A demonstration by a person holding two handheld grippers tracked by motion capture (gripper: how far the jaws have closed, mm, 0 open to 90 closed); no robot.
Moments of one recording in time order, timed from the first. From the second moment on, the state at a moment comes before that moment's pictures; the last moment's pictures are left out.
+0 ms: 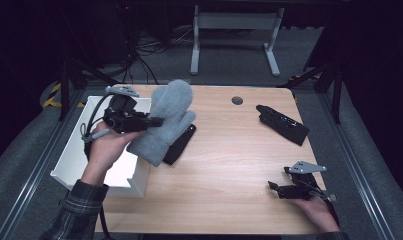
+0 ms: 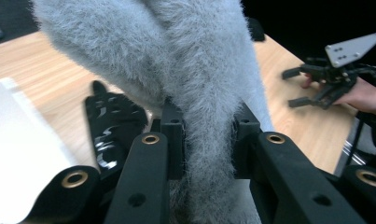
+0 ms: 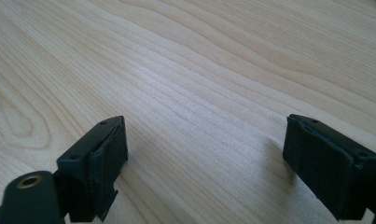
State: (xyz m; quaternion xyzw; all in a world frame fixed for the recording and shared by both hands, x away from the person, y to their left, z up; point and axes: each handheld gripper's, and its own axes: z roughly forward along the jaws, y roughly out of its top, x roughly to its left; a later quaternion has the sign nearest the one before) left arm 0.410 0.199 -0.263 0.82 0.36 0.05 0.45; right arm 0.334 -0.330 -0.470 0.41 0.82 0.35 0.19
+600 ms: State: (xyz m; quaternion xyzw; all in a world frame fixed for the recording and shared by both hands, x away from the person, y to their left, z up) left arm 0.404 0.283 -0.292 0.78 0.45 0.07 0.43; right arm 0.334 -0.330 -0.470 0.41 0.82 0.35 0.19
